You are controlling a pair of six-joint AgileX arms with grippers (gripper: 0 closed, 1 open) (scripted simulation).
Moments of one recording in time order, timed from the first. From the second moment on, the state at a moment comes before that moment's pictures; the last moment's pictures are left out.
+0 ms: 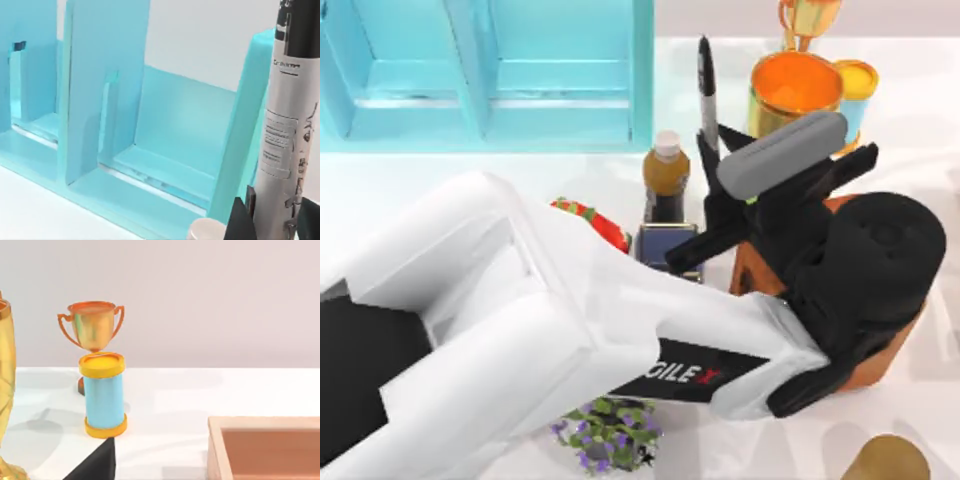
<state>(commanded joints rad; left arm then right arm) -1.14 2.12 1.26 0.84 -1.63 -0.03 0.00 0.00 0.00 0.00 0.00 0.00</state>
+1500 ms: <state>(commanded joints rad) -1.13 2.13 1.26 0.84 -1.62 -0.03 0.00 0.00 0.00 0.00 0.00 0.00</state>
